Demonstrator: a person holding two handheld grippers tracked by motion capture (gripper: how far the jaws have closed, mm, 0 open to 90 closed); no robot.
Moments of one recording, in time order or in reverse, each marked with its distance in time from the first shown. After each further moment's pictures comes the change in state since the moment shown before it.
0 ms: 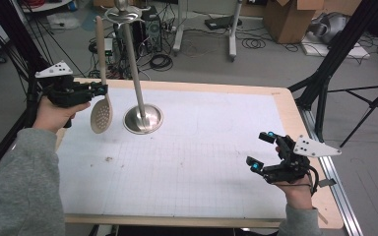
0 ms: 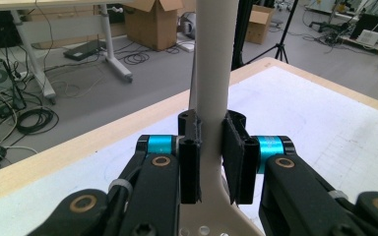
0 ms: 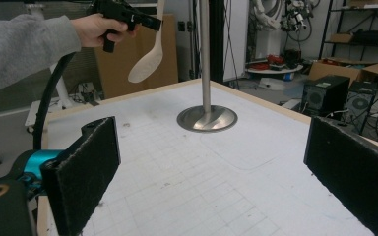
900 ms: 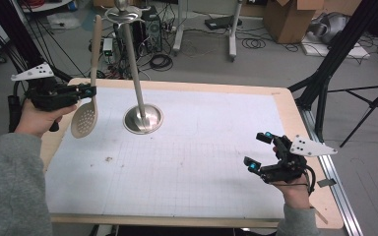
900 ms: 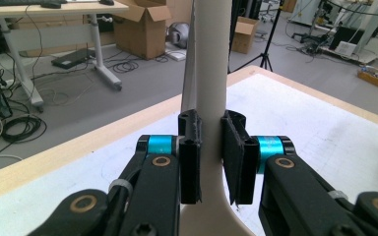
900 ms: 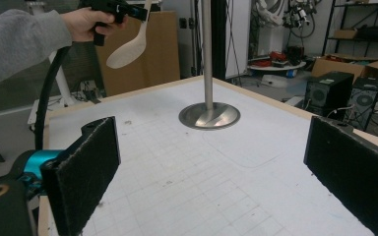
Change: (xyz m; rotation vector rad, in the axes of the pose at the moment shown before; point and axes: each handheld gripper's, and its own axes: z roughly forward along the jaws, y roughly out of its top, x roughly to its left) left arm 0.007 -0.003 -0.033 -0.037 -0.056 -0.009; right arm 0.000 -0.003 0.006 0.005 0.007 0.004
